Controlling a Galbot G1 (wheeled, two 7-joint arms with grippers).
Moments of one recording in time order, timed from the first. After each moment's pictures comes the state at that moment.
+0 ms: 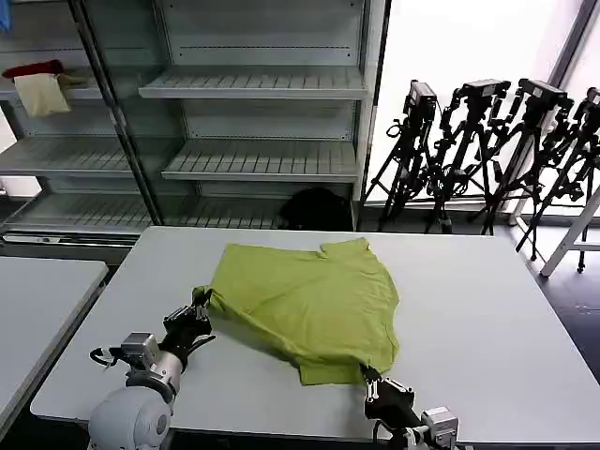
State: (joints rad) left arm 1.29 -1.38 -0.57 -2.12 -0.30 0.58 -0.01; right arm -1.61 1.27 0.37 2.36 0.33 -0.58 0.13
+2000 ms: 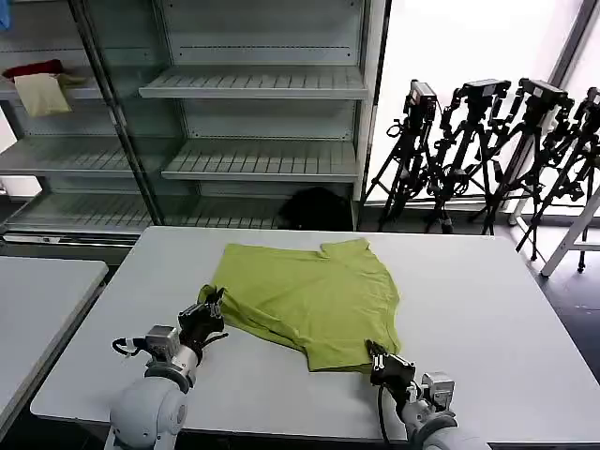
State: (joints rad) left arm 1.24 -1.41 -0.51 -2.06 -0.20 0.57 0.00; right arm -1.44 1.32 0.40 2.18 0.46 -0.58 0.14
